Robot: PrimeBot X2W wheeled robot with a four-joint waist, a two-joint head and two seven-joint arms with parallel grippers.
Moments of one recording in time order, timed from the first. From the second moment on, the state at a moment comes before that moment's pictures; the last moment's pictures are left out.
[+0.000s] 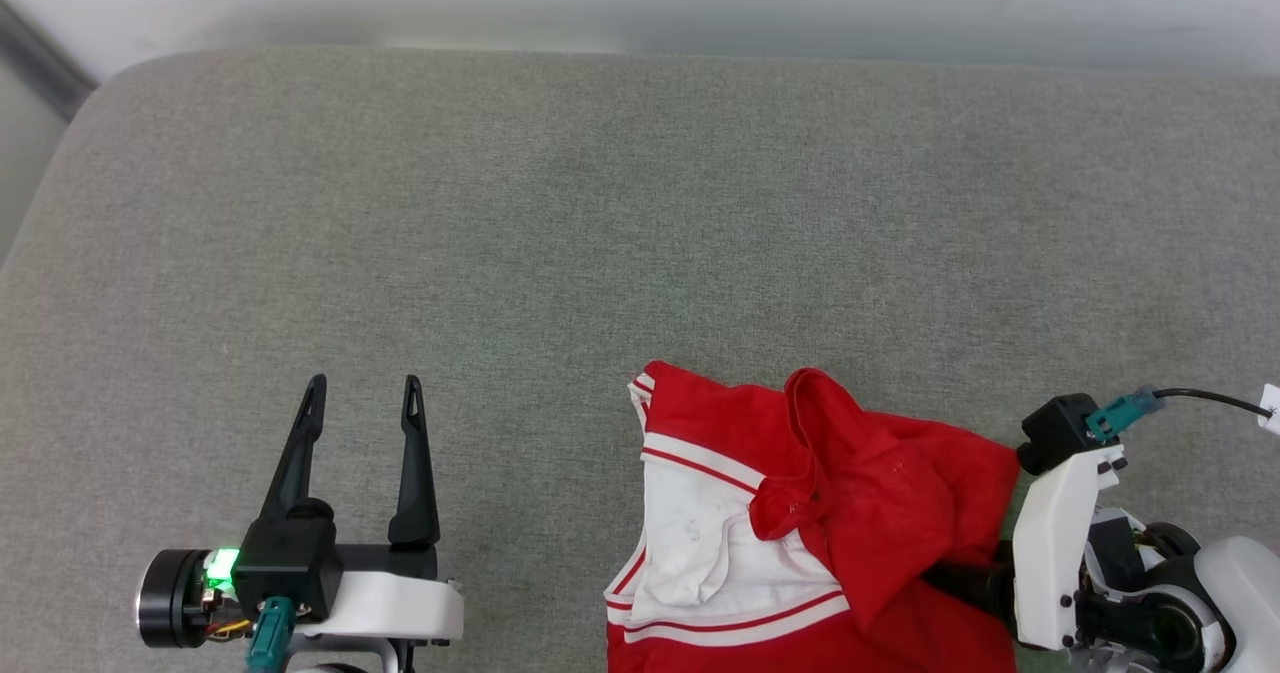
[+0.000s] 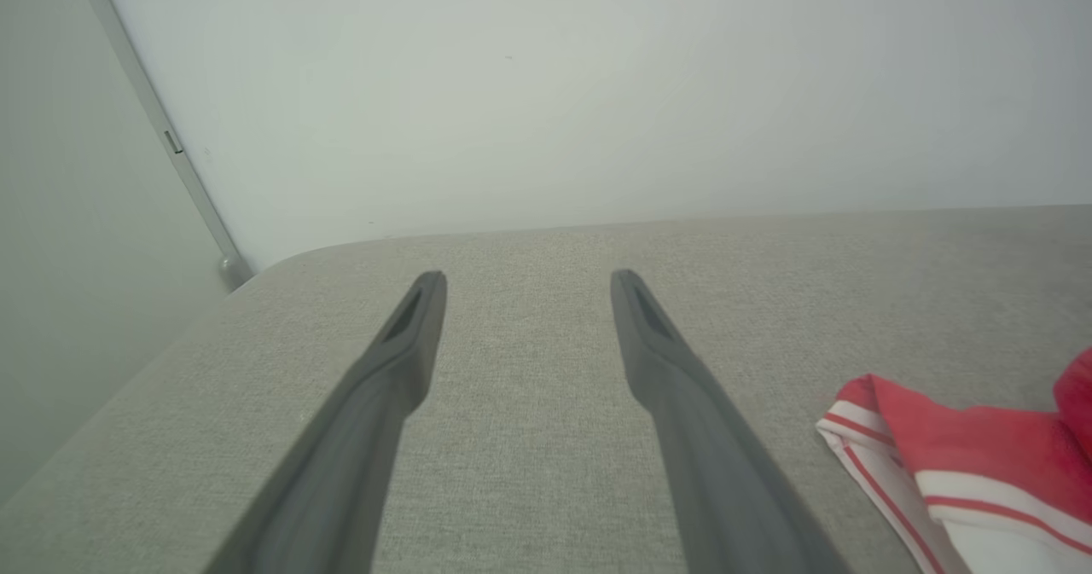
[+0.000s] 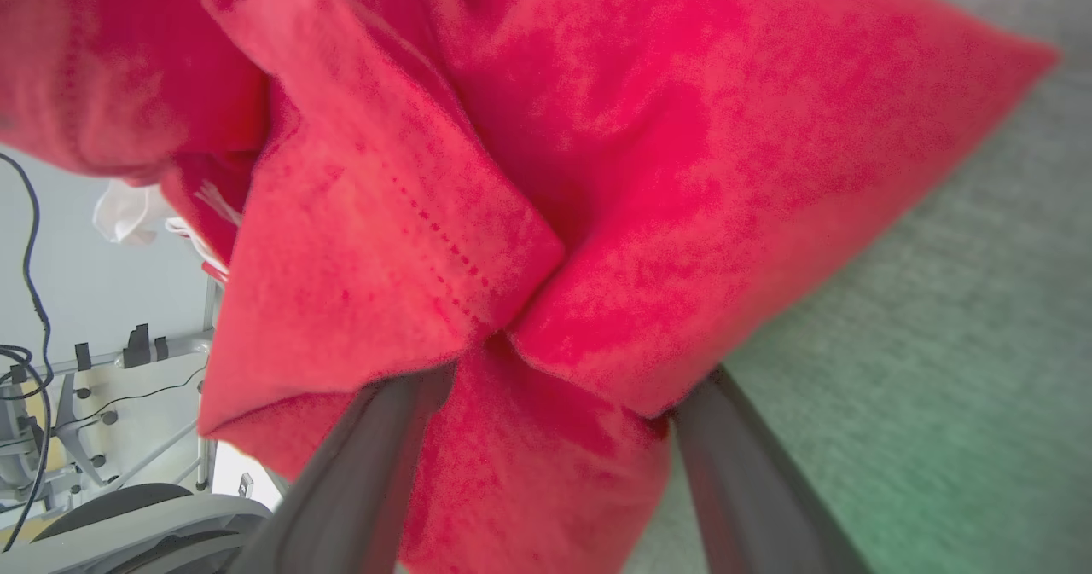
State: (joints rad) left arm 0.01 0.06 -0.05 -0.07 0.00 0.07 -0.26; right arm -0.26 -0.46 0.42 0.24 0.96 0.13 0.78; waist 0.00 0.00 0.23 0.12
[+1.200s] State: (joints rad) left arm 0.05 0.08 0.00 -0.11 -0.01 0.08 -0.26; right arm -0.72 -0.81 0.77 0.02 0.82 0.13 0.51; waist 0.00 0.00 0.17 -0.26
